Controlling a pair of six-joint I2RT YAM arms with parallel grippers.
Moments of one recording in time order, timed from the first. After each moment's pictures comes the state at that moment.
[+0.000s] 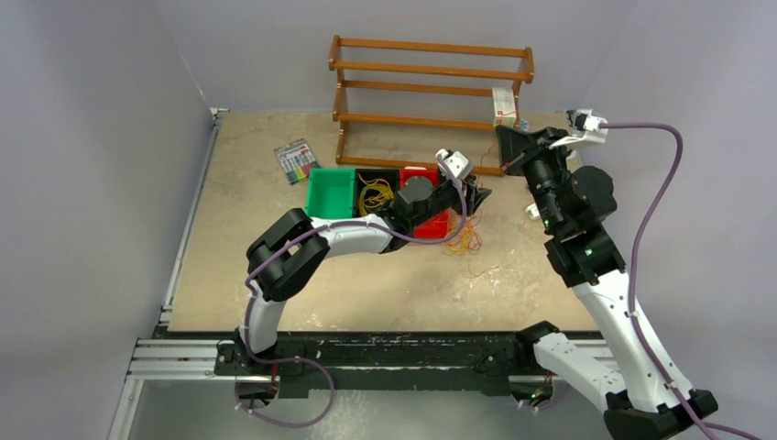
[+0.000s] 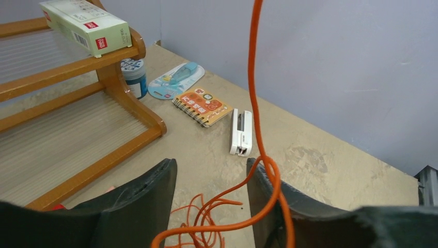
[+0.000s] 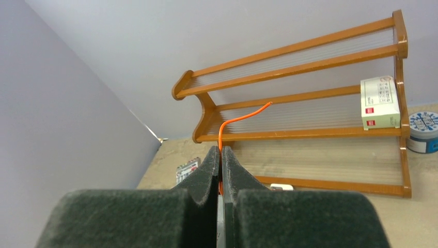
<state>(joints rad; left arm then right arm) -0.94 2.02 1.32 0.77 0.03 -0.15 0.37 0.86 1.07 -0.03 0.16 0.48</state>
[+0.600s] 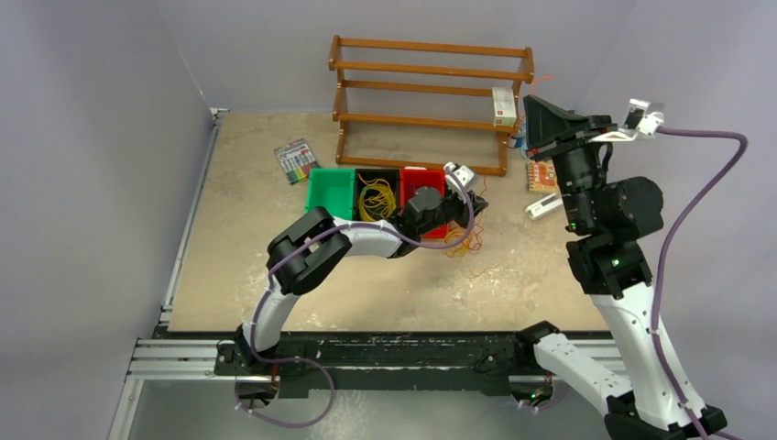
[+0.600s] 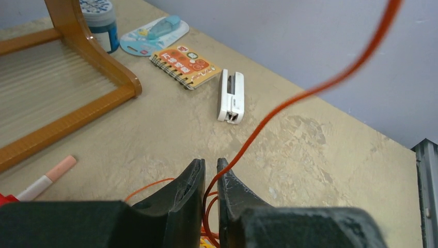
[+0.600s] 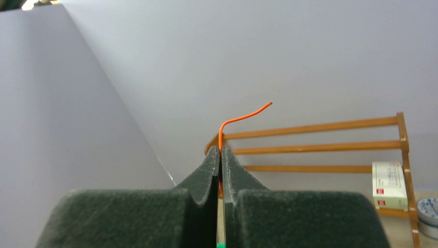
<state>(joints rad) -0.95 2.15 1.35 0.80 0.08 -0.22 0.37 0.85 1.24 0.04 0.14 0.42</state>
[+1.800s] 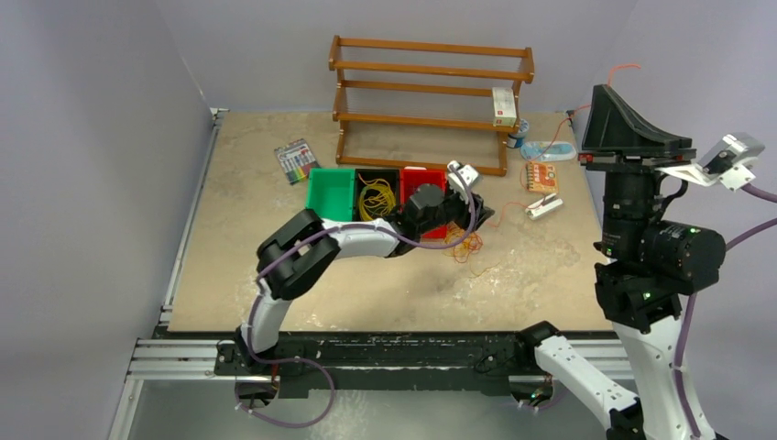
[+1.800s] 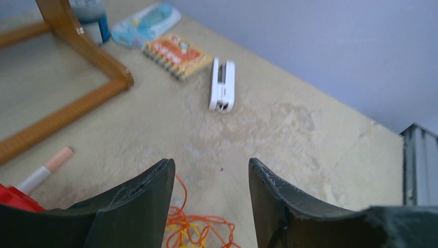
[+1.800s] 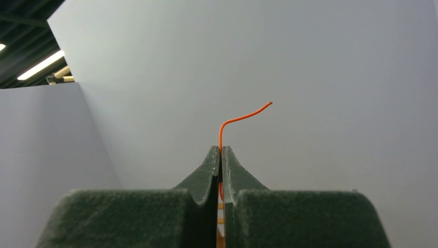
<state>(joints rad) -0.97 2.13 1.35 0.68 0.09 -0.21 0.37 0.75 1.31 0.18 0.25 0.26</state>
